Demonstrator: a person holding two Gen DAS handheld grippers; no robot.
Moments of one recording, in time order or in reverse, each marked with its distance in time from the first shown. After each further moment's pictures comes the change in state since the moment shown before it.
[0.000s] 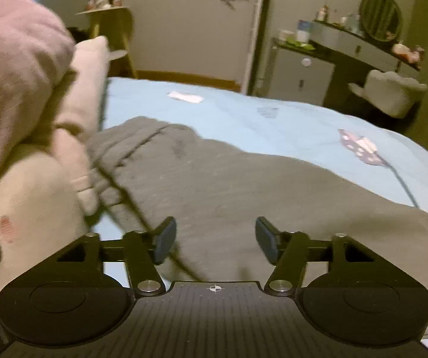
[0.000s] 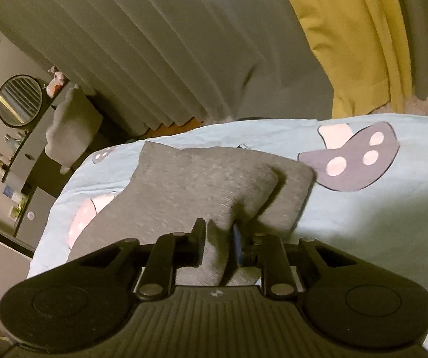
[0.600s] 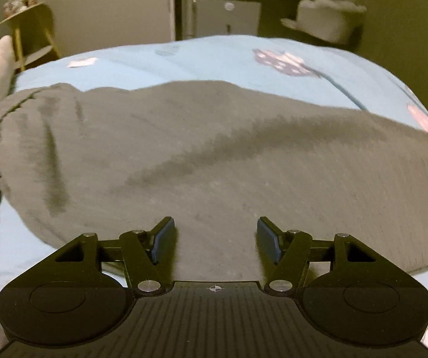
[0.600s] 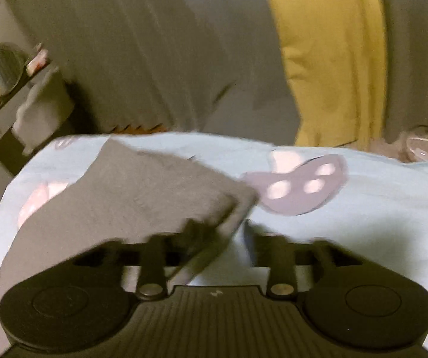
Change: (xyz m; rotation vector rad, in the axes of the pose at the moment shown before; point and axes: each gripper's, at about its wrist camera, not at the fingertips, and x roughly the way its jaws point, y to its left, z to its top) left arm 0.045 -0.101 -0.061 0.253 0.154 -0.144; right arm -0.018 -0.020 0.001 -0.094 -0.080 -0.162
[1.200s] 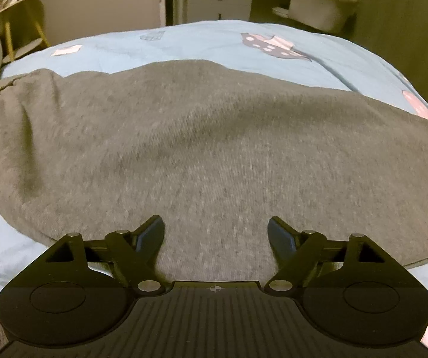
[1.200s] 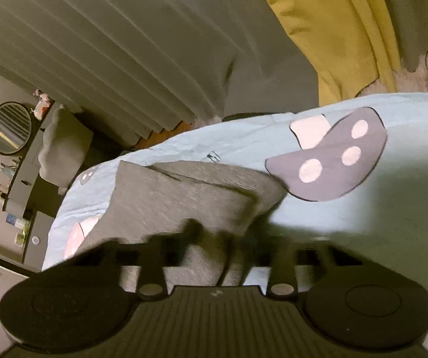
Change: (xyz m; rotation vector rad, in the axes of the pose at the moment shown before) left arm 0.013 -0.010 -0.007 0.000 0.039 -0.028; right arm 0.042 -0.006 0.007 0.244 0.091 0.190
